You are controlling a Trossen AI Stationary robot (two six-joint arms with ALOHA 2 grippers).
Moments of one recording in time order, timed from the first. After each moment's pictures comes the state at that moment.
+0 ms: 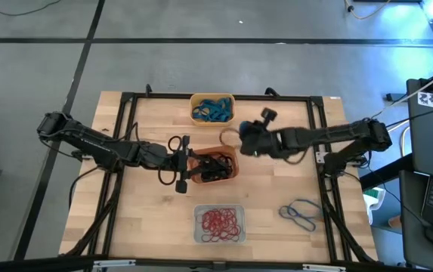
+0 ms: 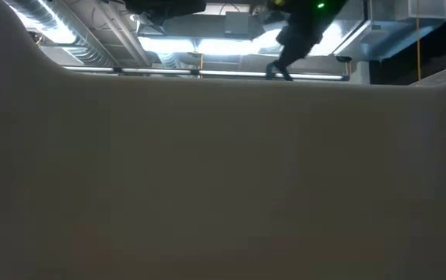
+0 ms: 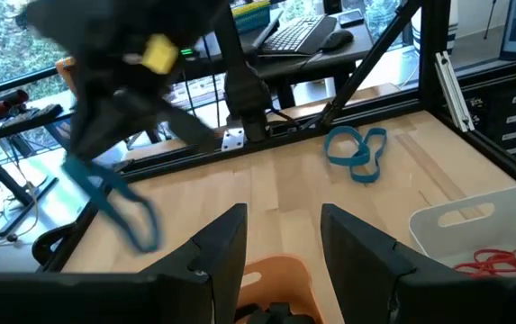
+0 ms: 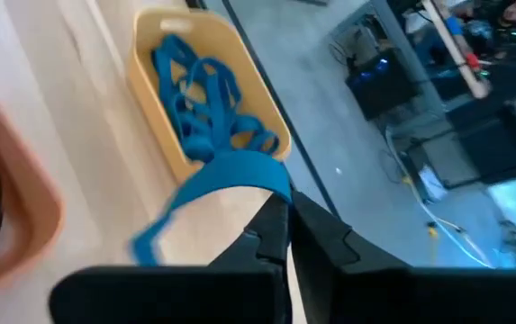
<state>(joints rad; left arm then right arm) -0.23 1.25 0.74 0.27 -0.28 0.21 0.09 1.51 1.28 -0.73 0.90 0.08</state>
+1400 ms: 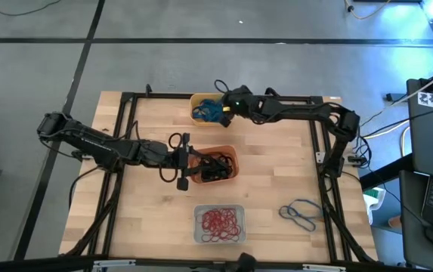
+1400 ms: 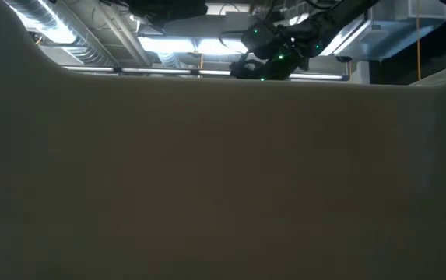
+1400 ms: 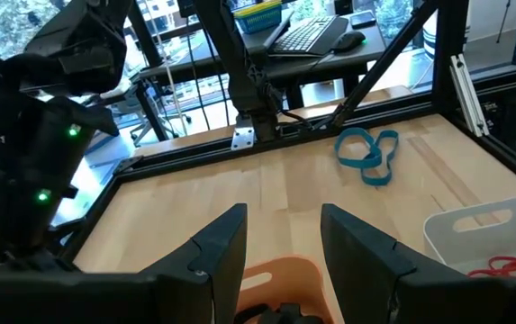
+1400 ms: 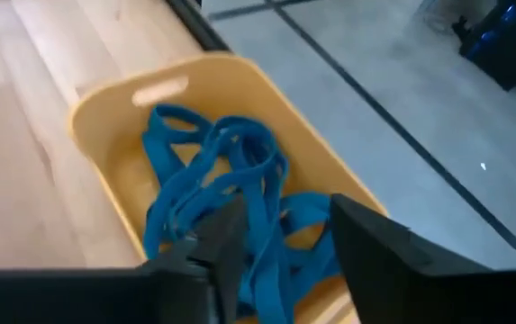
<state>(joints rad) -0.20 1.25 0.74 0.28 -0.28 0.20 -0.39 1.82 1.28 -0.07 0.29 -0.05</state>
